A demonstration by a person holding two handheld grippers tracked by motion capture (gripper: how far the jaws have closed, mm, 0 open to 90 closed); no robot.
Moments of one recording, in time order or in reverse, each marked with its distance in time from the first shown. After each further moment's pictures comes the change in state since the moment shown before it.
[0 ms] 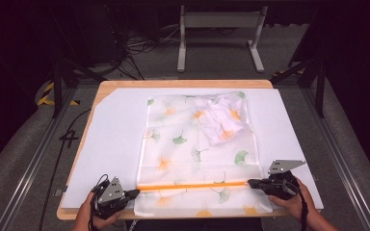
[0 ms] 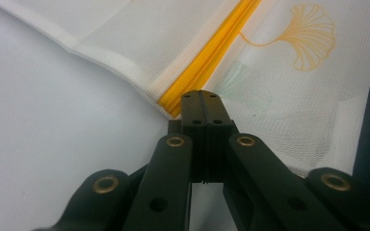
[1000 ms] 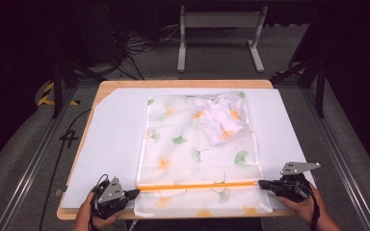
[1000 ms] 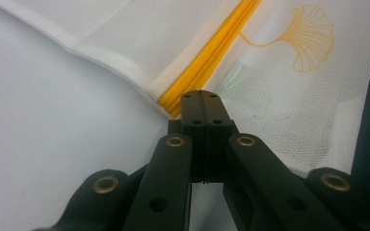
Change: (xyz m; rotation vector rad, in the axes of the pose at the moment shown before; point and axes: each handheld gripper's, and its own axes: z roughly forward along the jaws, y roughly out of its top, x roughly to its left) left arm 0.000 0.000 0.000 0.000 -0.002 0.001; right arm -0.012 -0.020 -0.020 -0.025 -0.034 0.070
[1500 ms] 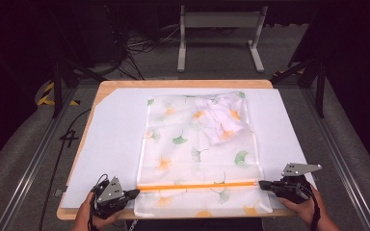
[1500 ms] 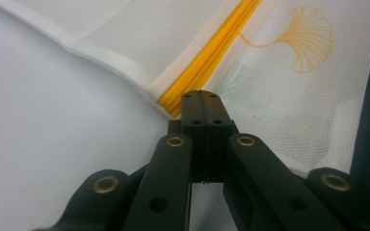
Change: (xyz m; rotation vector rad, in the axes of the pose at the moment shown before) left arm 0.002 0.000 0.000 -0.004 -0.012 -0.005; right arm 0.002 -0.003 -0.001 -0.017 -0.007 -0.004
